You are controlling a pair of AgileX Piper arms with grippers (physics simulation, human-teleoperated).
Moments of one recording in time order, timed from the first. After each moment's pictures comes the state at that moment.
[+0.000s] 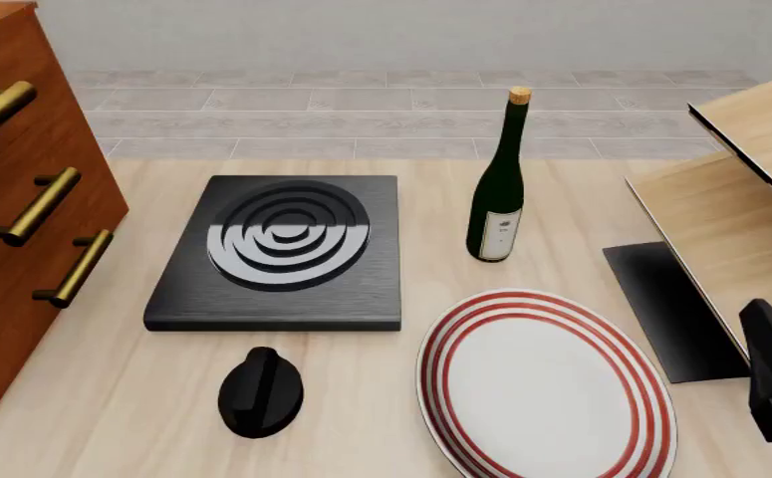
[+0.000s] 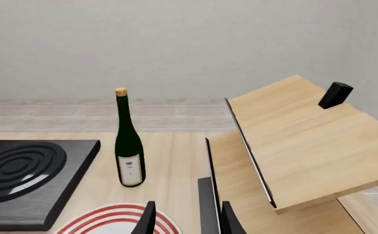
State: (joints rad) left arm 0.51 1.34 -1.80 1.22 -0.63; right arm -0.01 0.00 0.00 0.01 0.00
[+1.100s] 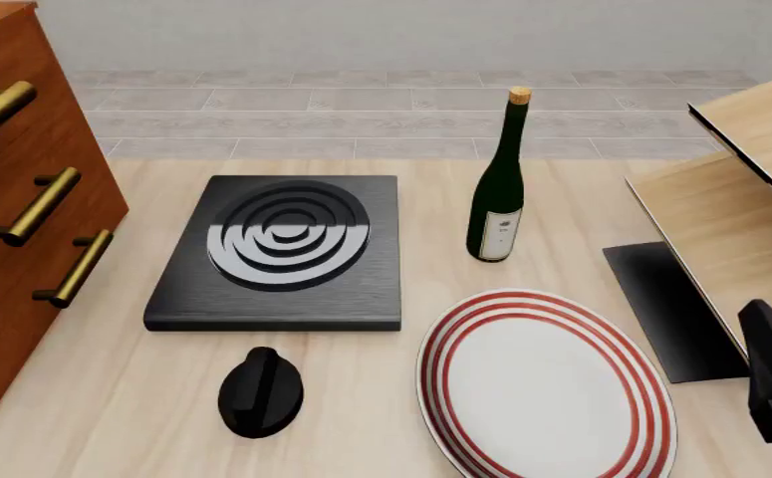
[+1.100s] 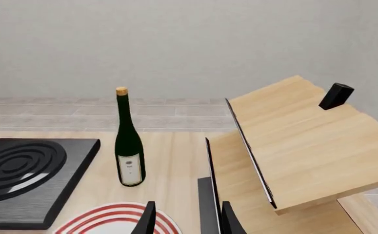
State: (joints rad) left arm 0.68 1.43 -1.81 1.22 -0.63; right arm -0.01 0.00 0.00 0.01 -0.01
